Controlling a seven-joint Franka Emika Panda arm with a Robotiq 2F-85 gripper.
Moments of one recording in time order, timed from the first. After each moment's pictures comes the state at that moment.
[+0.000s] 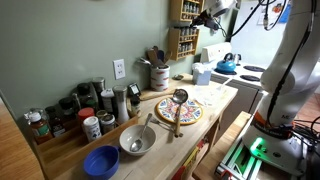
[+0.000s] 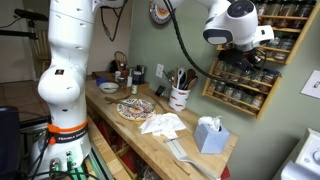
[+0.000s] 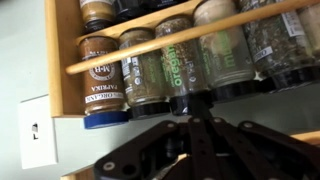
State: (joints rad) arm -0.34 0.13 -0.19 -1.76 1.11 2.67 -1.08
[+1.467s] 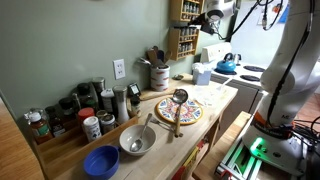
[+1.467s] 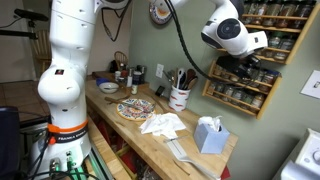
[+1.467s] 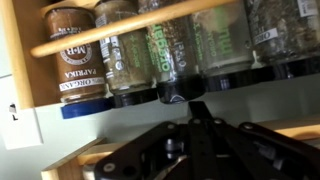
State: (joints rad) arm -0.34 0.15 -0.16 -1.75 1.65 2.71 -1.57
